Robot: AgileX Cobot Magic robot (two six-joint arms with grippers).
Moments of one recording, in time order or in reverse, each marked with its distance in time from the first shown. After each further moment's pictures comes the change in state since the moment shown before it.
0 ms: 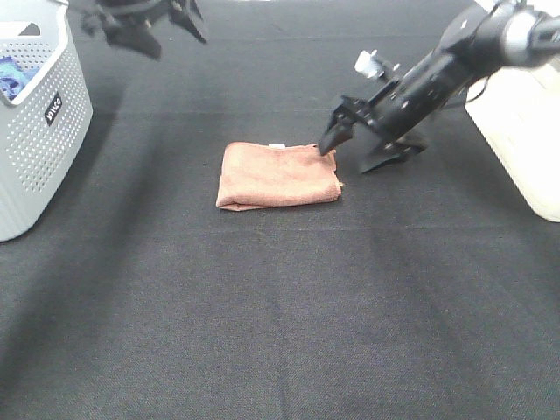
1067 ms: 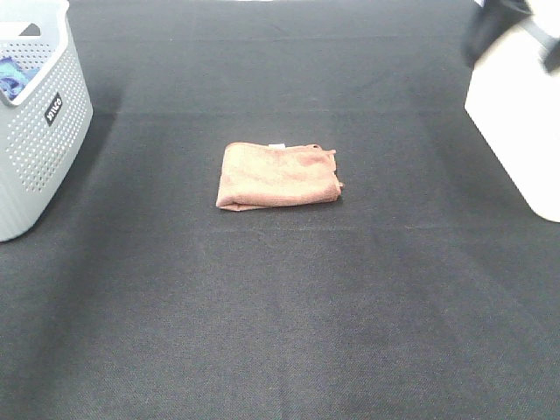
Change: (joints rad) left arm -0.004 -0.869 0.638 0.385 0.211 -0.073; right arm -0.001 -0.873 0.438 -0.400 0.254 0.215
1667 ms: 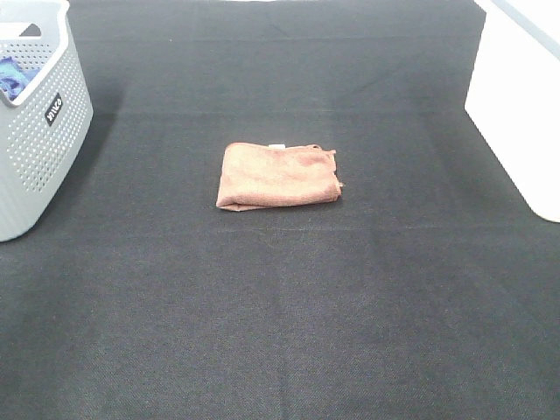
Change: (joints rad) left arm 0.000 -0.985 0.945 0.021 -0.008 -0.005; right arm 0.000 -0.814 0.810 -0.056 -0.106 -0.030
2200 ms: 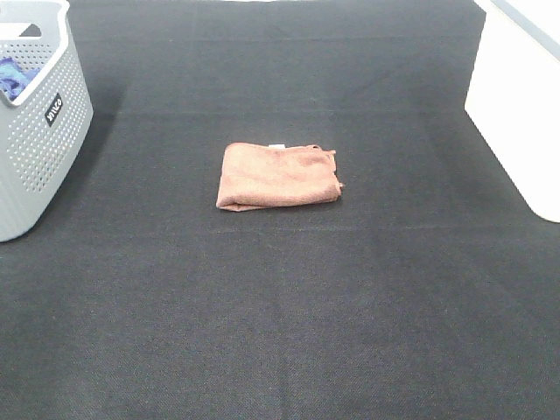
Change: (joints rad) left arm 0.000 -0.333 0.089 -0.063 -0.093 0.182; right arm 0.000 -0.511 0.163 -0.027 -0.030 -0.051
